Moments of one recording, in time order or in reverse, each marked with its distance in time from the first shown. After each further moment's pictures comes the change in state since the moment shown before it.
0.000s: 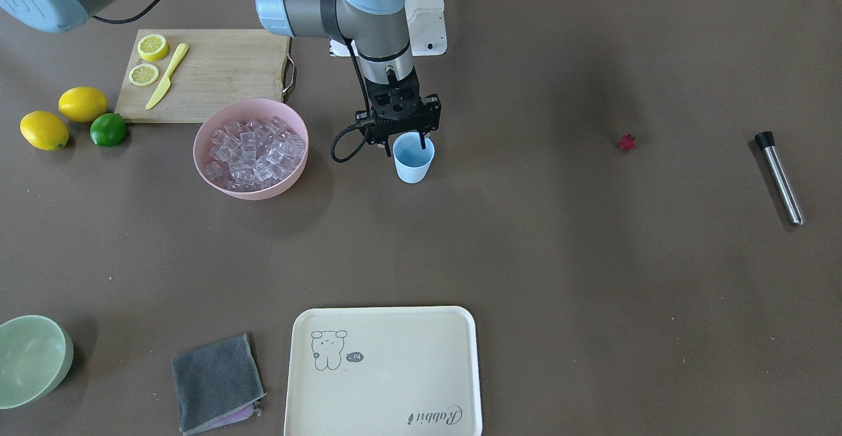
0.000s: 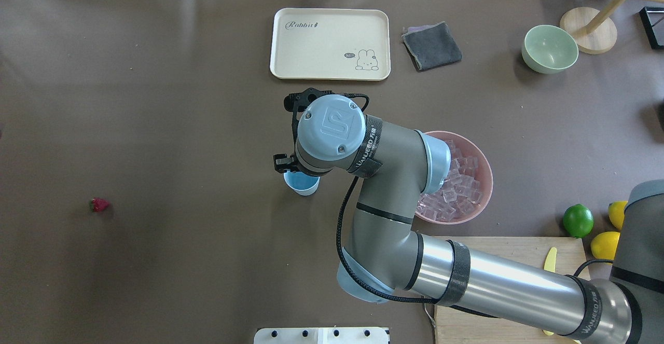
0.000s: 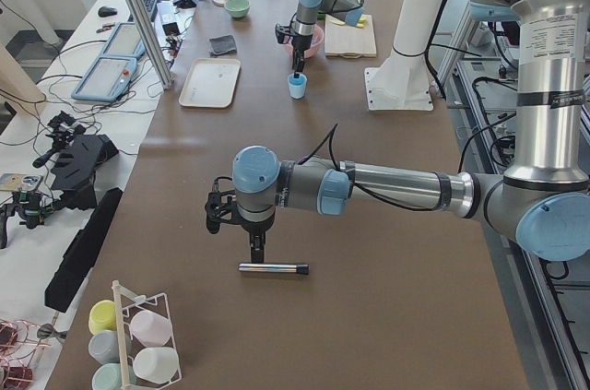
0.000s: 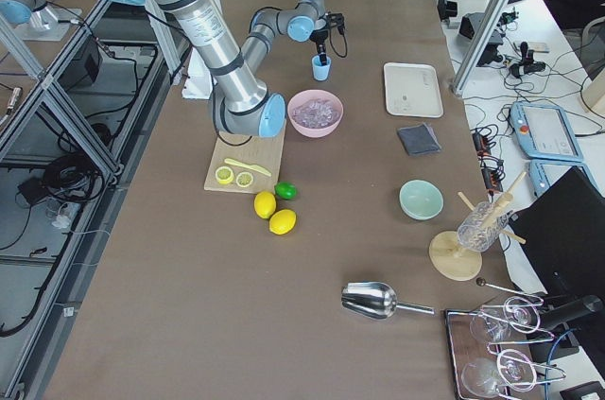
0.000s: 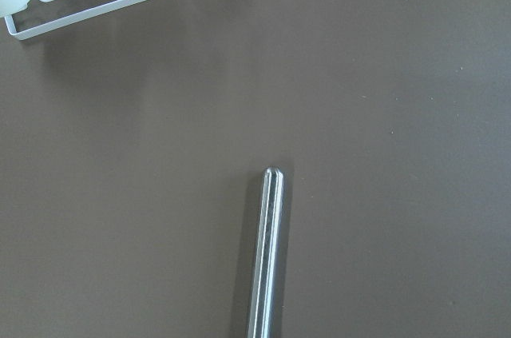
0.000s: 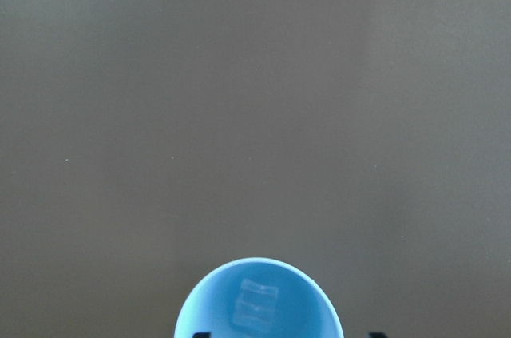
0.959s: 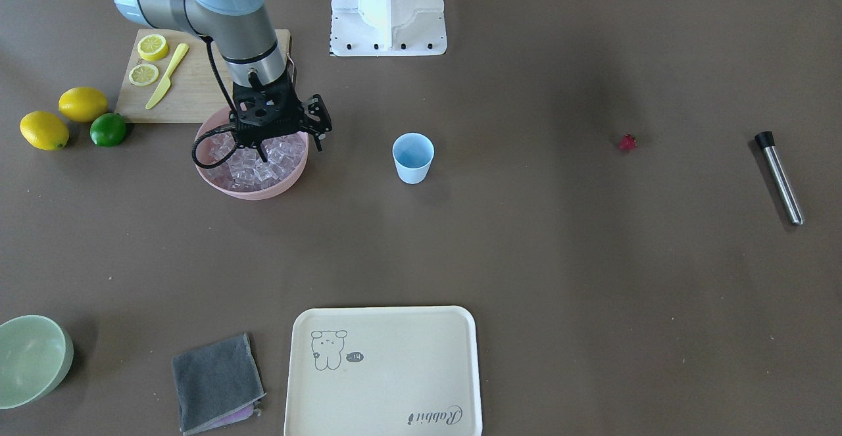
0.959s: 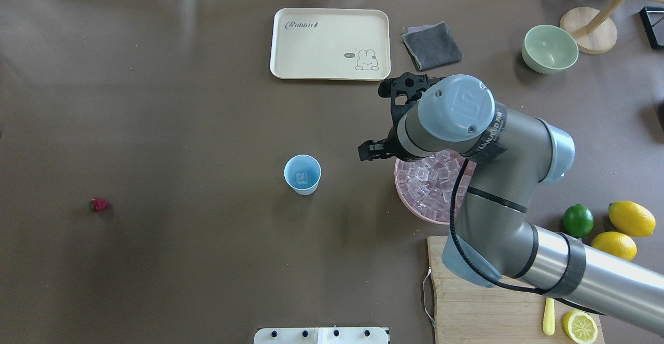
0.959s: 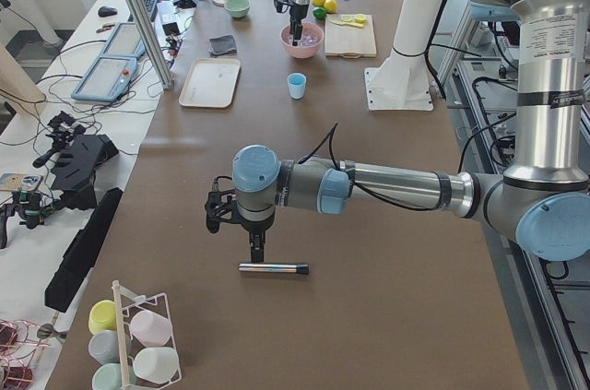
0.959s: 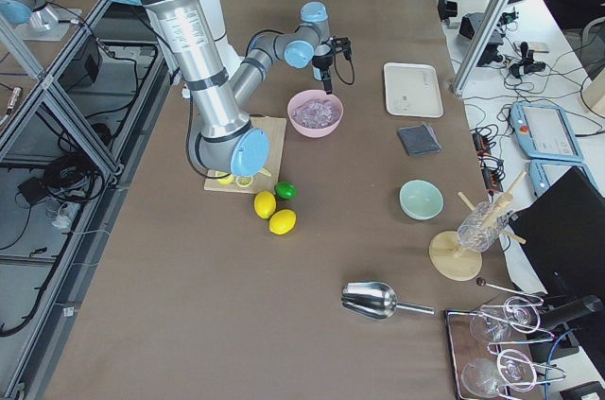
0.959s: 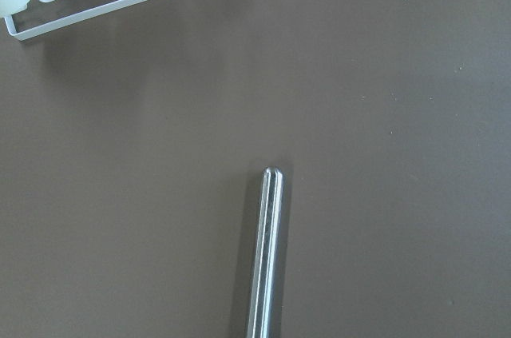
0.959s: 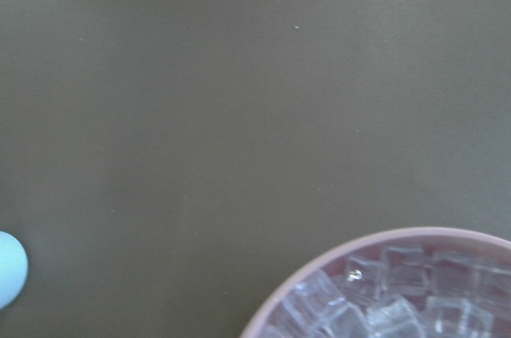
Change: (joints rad) left arm 0.000 -0.003 -0.001 0.001 0.000 0.000; right arm 0.146 -0.401 0.322 -0.022 0.085 -0.153
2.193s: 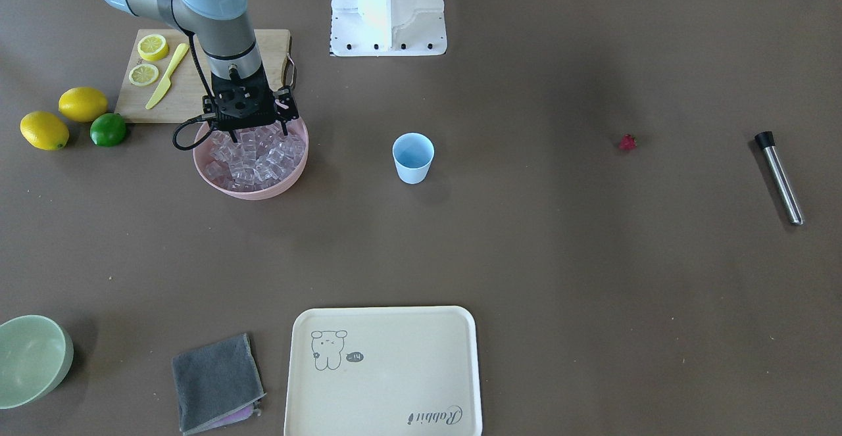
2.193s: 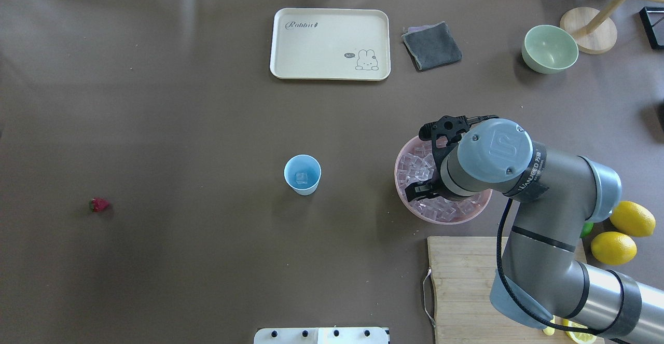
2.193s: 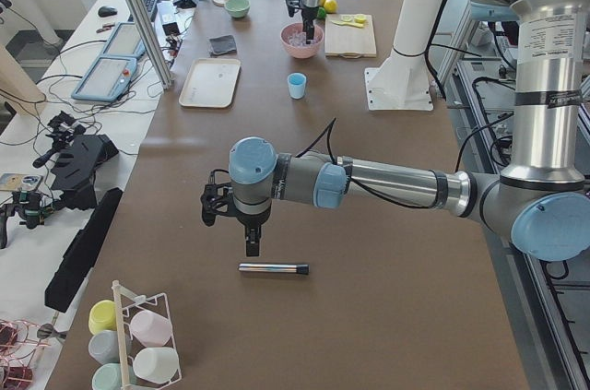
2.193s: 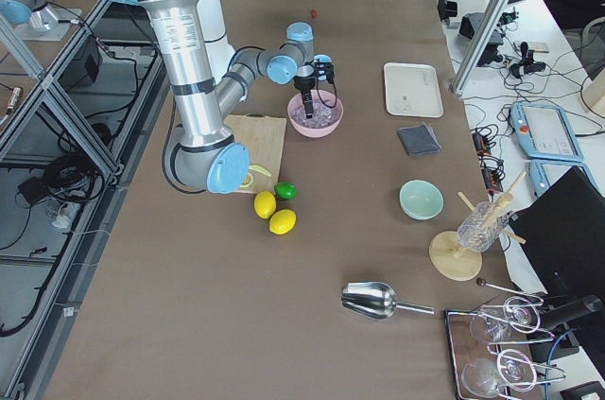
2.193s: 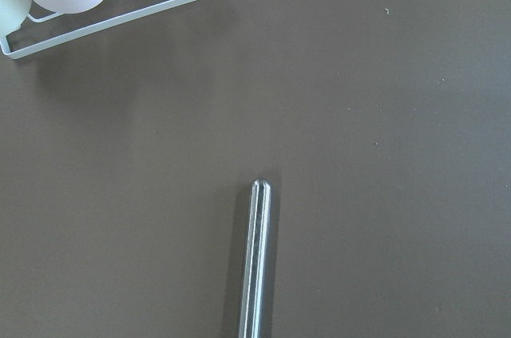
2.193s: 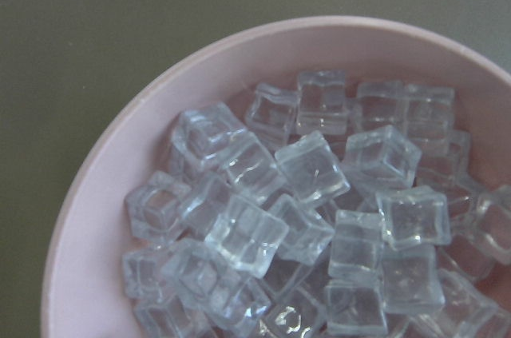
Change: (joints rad) left arm -0.001 -0.021 -0.009 0.008 0.001 0.000; right arm -0.091 -0.088 0.040 -0.079 -0.017 0.003
